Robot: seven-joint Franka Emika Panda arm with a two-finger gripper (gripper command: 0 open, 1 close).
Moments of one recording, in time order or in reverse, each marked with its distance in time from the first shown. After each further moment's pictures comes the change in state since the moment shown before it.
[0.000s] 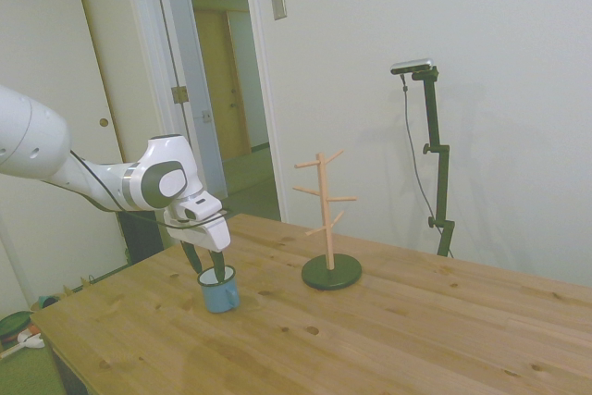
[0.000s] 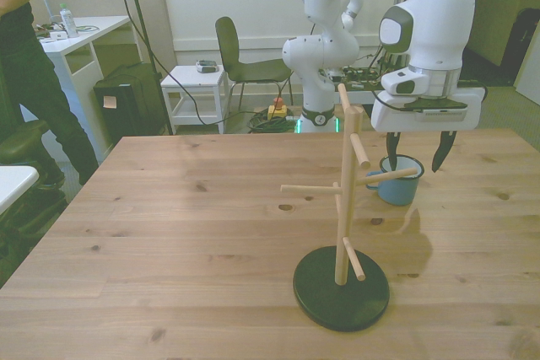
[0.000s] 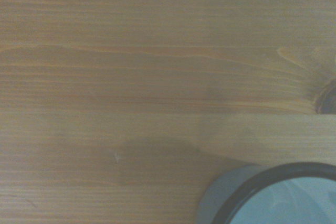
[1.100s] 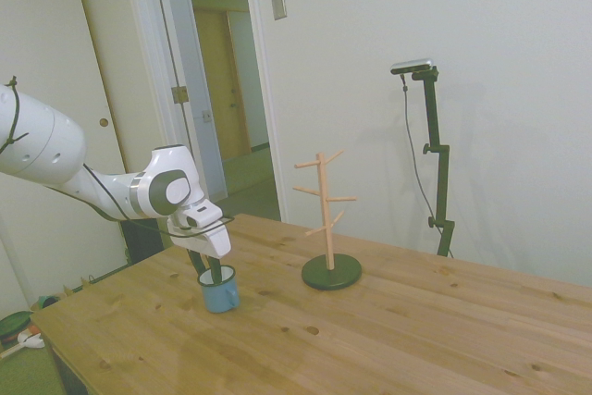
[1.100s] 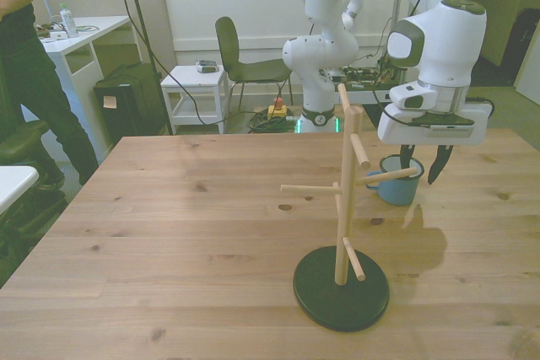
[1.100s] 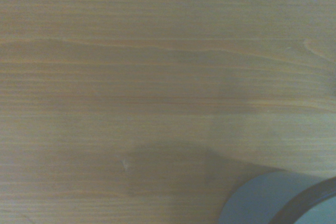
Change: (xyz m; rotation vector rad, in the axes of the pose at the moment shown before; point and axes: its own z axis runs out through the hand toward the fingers) arm -0.008 -0.011 0.022 -0.027 0.012 0.017
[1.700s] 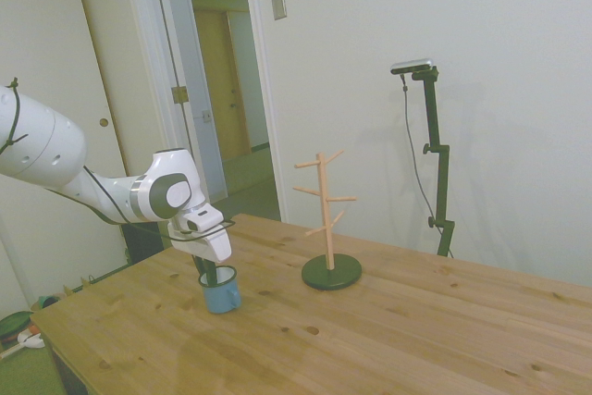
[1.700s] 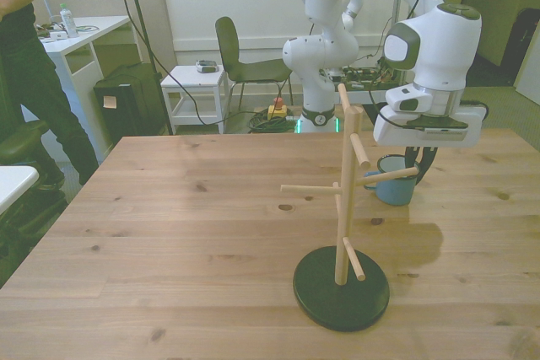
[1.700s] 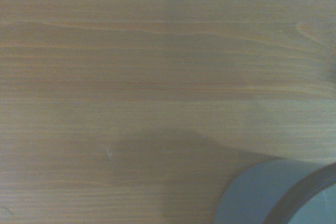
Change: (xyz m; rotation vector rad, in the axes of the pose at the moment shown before) arm 0.001 0.008 0.007 -0.019 -0.004 0.003
